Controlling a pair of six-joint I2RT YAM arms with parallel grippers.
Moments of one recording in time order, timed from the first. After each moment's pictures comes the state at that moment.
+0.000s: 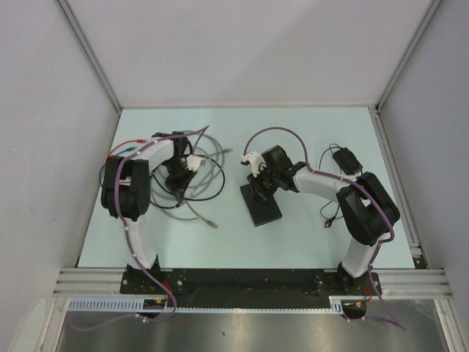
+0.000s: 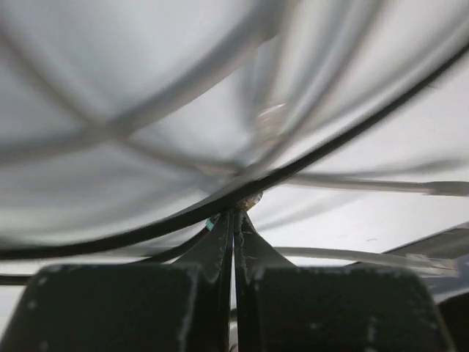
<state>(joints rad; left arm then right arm) -0.22 1.97 1.41 -1.09 0.19 0.33 0.63 1.77 1.09 -0.25 -0.35 -0.16</state>
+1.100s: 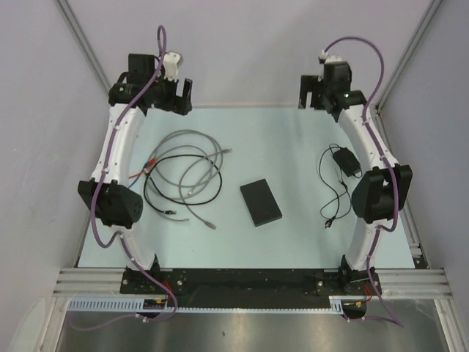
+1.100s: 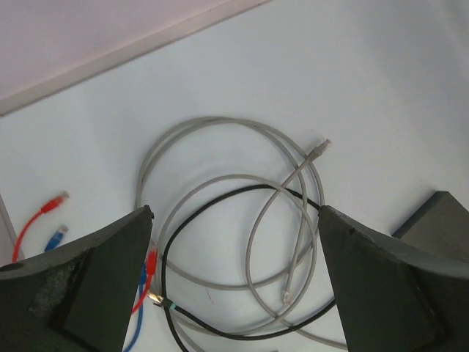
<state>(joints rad) -0.12 1.88 2.20 -0.97 0.22 0.20 0.18 1.93 2.00 -0.60 0.06 0.12</state>
